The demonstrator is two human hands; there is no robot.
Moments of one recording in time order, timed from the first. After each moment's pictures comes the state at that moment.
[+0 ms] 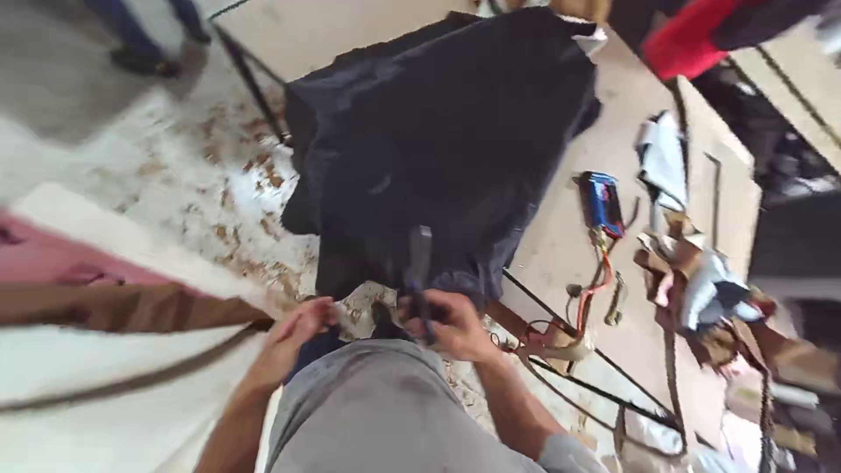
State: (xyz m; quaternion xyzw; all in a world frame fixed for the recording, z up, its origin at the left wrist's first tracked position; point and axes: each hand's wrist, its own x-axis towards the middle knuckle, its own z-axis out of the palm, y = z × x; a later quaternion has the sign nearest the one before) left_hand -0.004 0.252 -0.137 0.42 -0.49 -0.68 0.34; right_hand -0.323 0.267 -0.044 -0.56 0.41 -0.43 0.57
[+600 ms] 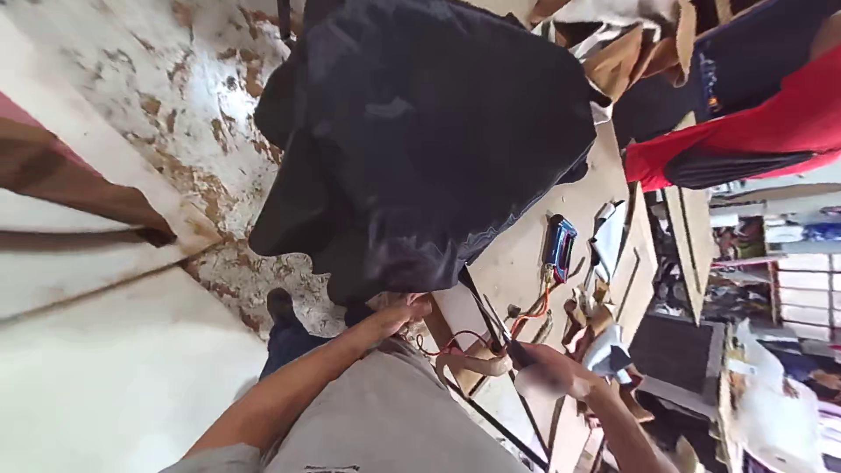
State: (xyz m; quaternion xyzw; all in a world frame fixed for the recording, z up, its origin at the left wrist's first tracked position) left_hand -0.344 0.351 -0.242 0.29 -0.22 -0.88 0.30; right_hand -0.633 0.355 0.018 -0.45 0.60 0.15 0.64
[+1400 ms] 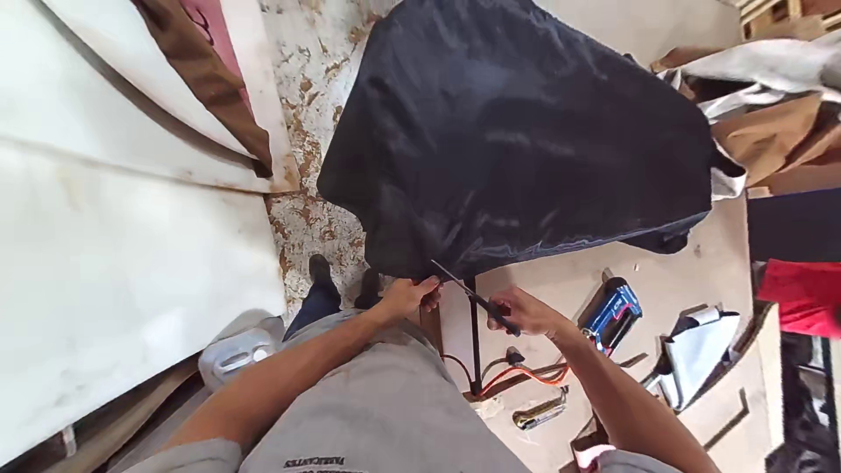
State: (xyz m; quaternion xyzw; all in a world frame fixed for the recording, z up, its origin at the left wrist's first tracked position) left_hand -0.417 0.361 -0.170 0.49 -0.13 -0.71 0.49; right_hand -0.660 0.192 -0.099 -0.70 0.31 0.25 0.59
